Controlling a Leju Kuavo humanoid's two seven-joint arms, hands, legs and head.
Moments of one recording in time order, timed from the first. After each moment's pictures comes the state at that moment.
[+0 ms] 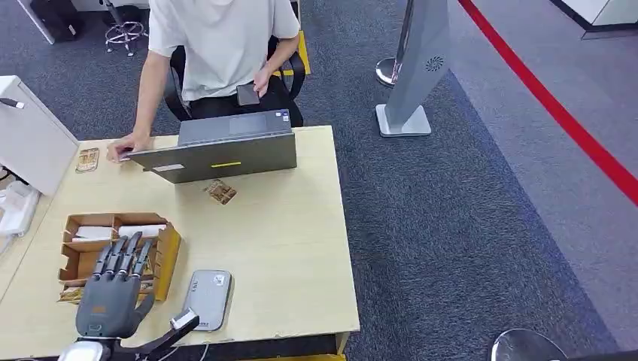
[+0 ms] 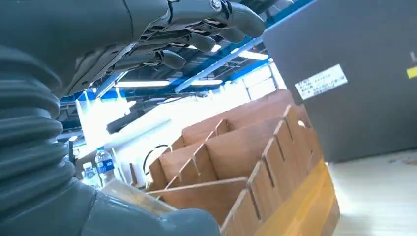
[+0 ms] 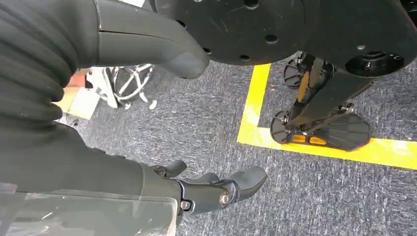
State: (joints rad) left arm 0.11 0.27 -0.17 -1.59 -1.43 0.43 0.05; right arm -0.07 -0.08 1.45 -0.08 -1.31 -0.01 -0.16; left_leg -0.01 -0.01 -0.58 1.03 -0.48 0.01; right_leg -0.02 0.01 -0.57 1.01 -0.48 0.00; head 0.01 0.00
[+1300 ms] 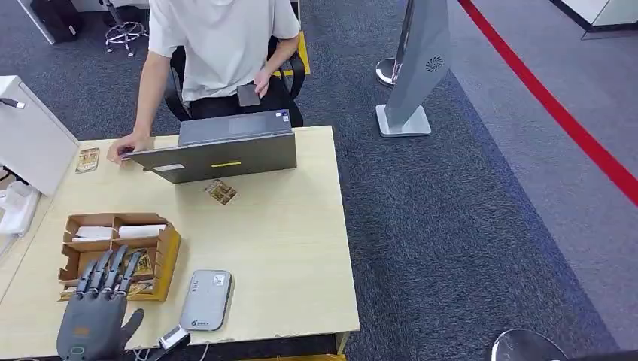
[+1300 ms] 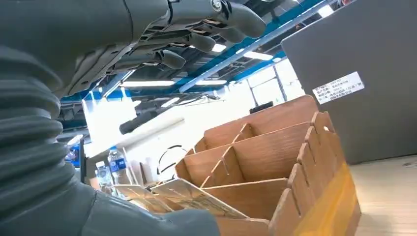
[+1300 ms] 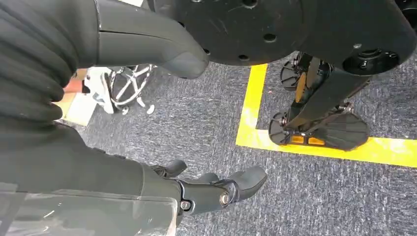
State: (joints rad) left arm 0.24 0.33 -0.18 -1.73 -1.41 0.42 0.12; right arm -0.06 -0.08 1.45 -0.08 -1.34 -0.01 -0.16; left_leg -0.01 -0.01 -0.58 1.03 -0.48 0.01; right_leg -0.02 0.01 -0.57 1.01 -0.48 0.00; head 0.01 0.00
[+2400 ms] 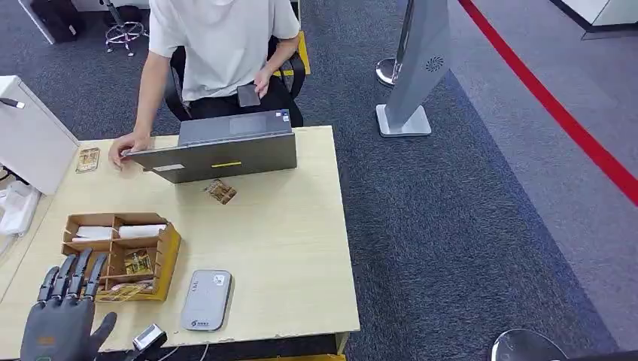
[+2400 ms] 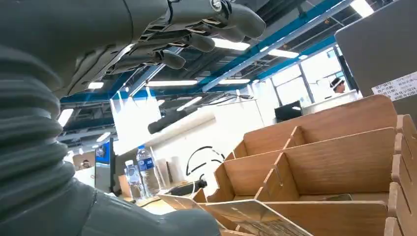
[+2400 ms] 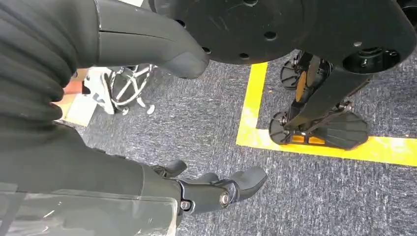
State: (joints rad) left arm 0.30 0.35 -0.07 -1.78 -1.38 0.43 0.13; right arm -0.06 -0.08 1.45 -0.07 -1.35 -0.01 -0.16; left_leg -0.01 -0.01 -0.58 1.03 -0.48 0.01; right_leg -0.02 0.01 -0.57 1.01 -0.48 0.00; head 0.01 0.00
